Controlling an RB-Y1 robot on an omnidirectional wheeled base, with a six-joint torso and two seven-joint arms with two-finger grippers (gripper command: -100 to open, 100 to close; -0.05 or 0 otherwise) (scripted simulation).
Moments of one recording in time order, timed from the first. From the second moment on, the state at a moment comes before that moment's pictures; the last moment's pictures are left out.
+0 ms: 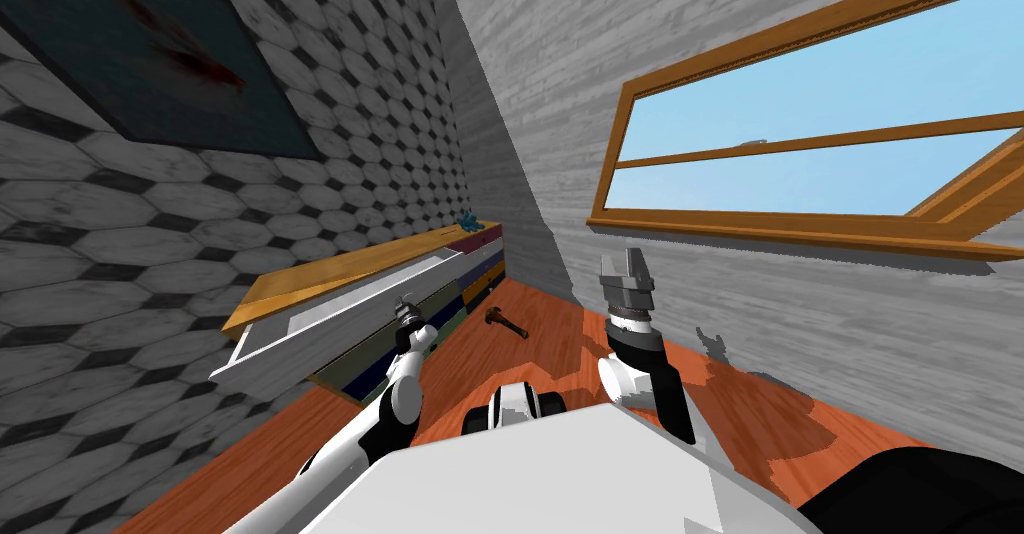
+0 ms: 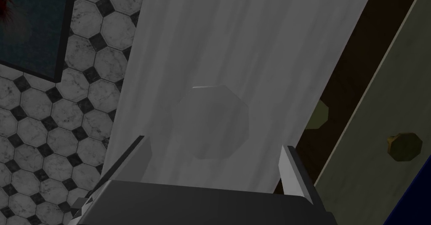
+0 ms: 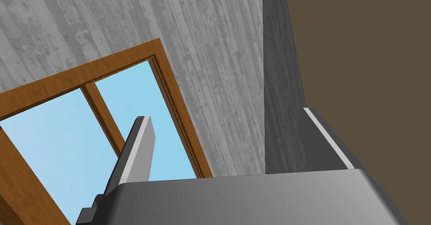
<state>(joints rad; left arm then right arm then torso) -0.56 0.11 0.81 -0.65 0.19 -0.50 -0.14 0.48 0.02 -0.05 -2.33 -0.06 -0.60 0.11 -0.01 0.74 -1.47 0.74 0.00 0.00</state>
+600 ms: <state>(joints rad) -0.57 0.11 0.82 -0.66 0.19 -0.49 -0.15 0.48 0.02 -0.05 -2.33 -0.06 -0.60 0.11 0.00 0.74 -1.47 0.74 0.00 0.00</state>
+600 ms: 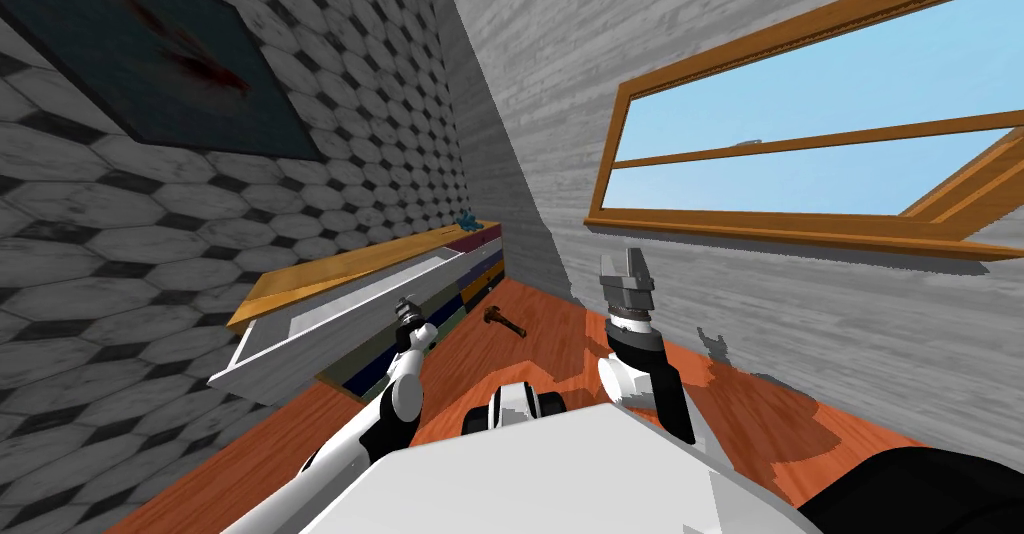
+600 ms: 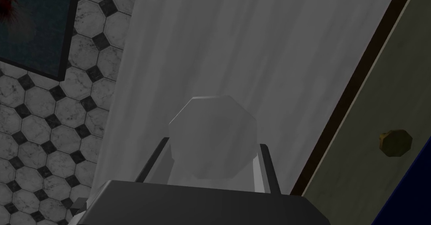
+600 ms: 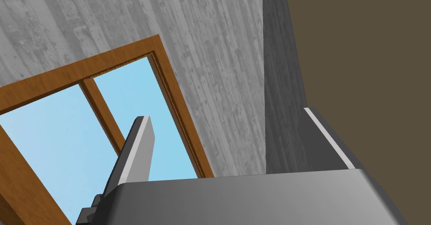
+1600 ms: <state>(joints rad) -0.55 0.22 0.64 -0.65 0.15 -0.43 0.05 0.48 0.02 -0.05 -2.33 -0.06 -0.60 0.11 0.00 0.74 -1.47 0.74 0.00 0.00</state>
